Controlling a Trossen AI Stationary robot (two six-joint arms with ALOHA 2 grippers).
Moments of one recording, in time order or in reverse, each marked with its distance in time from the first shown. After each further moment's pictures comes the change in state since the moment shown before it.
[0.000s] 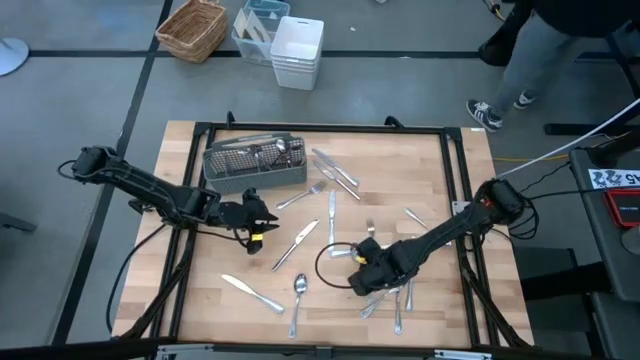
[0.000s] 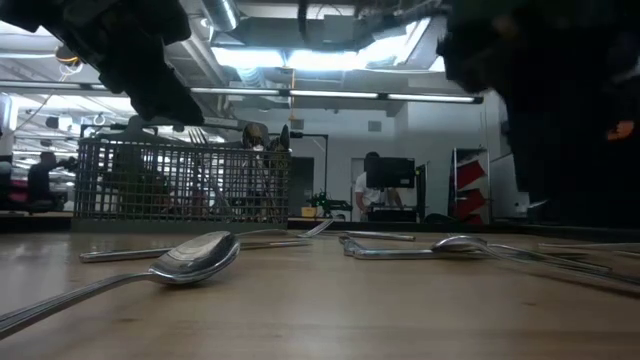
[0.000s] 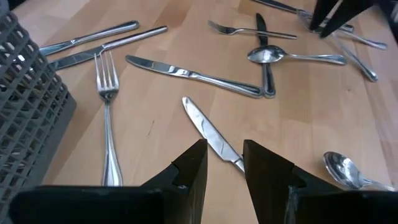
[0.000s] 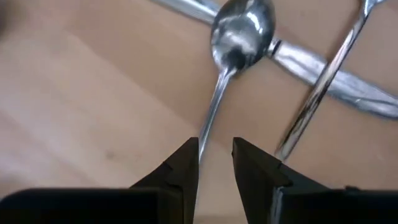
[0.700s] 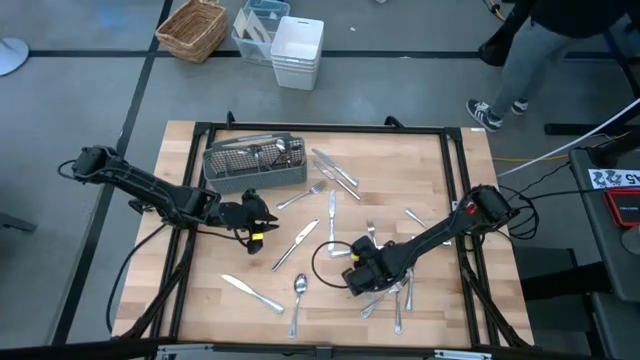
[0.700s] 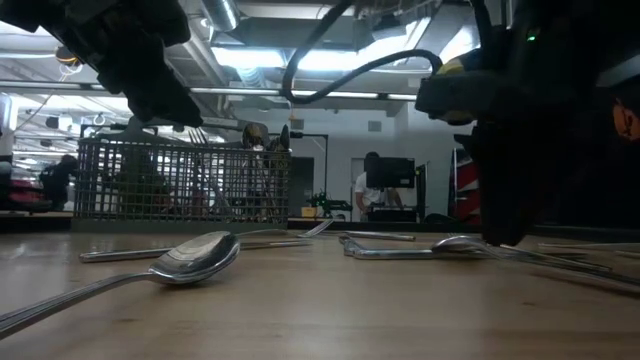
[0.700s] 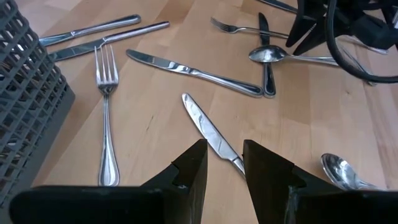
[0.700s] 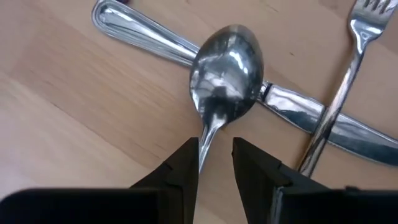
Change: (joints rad) left arm -0.001 0.000 0.000 -0.006 0.000 -0.042; right arm -0.010 0.106 0.000 0.027 0.115 0.017
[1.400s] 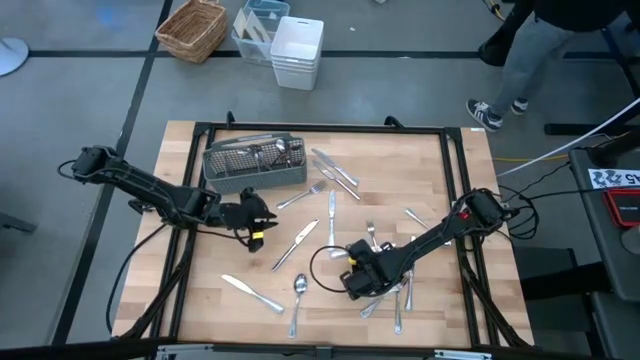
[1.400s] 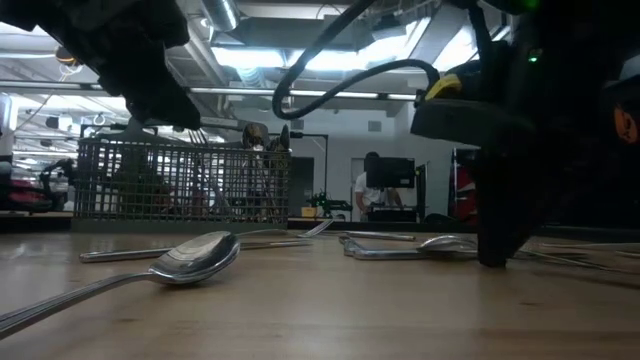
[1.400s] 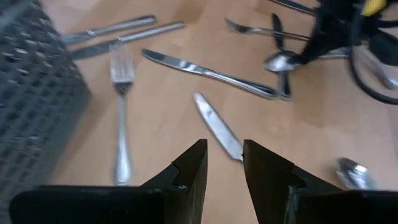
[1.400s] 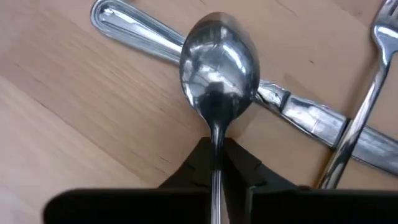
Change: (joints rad) left arm -0.001 0.000 0.000 -0.022 -0.065 -0.018; right arm -0.003 0.062 0.008 0.027 0.062 -0.040
